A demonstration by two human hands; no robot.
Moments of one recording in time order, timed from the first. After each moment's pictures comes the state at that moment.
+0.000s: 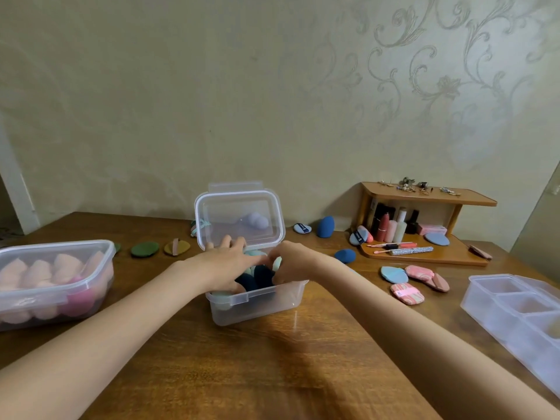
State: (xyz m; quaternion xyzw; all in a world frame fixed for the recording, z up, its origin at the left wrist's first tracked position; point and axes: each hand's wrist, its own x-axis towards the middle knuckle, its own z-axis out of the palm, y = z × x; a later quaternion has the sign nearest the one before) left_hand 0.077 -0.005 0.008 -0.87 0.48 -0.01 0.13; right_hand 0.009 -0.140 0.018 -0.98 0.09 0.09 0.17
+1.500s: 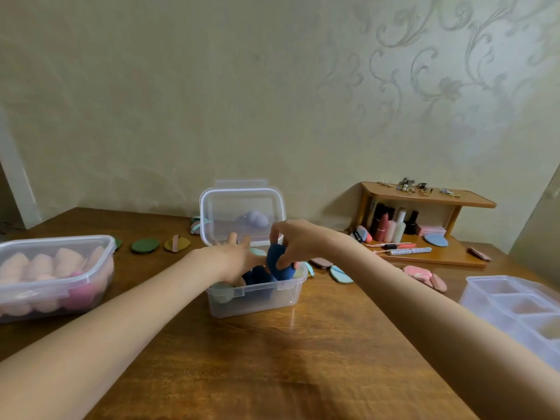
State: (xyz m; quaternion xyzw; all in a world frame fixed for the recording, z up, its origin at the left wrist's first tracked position) left_hand 0.067 -0.019 0.018 -0.87 0.46 0.05 0.18; right_hand -0.004 -0.148 0.055 -0.98 0.06 0.05 0.15
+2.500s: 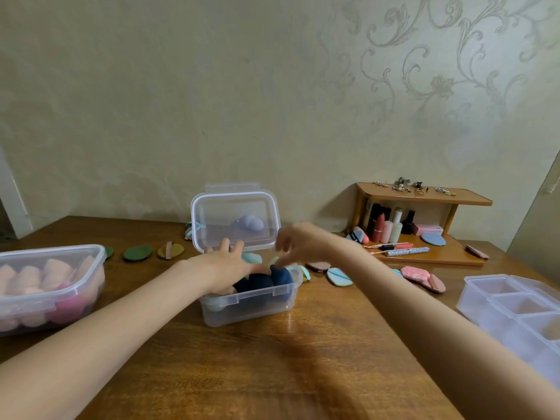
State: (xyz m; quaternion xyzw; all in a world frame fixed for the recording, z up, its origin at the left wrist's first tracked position) left_hand 0.070 -0.016 0.010 -0.86 0.48 0.01 0.18; right_hand 0.005 -0.178 0.037 -1.00 0.04 -0.01 0.09
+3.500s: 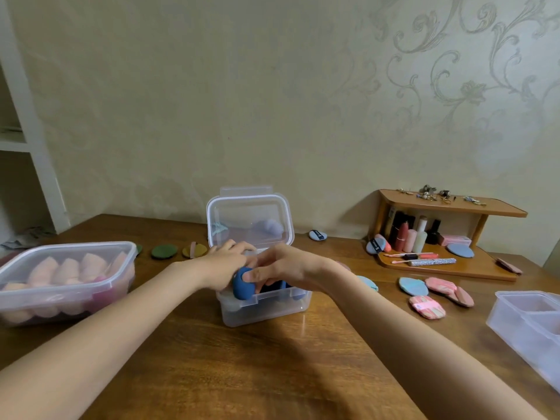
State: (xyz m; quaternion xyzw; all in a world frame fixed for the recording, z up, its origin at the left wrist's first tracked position) left_hand 0.092 0.012 0.012 -0.90 0.43 0.06 -0.01; right_hand 0.016 -0.125 0.020 -0.87 -0.02 0.13 0.48
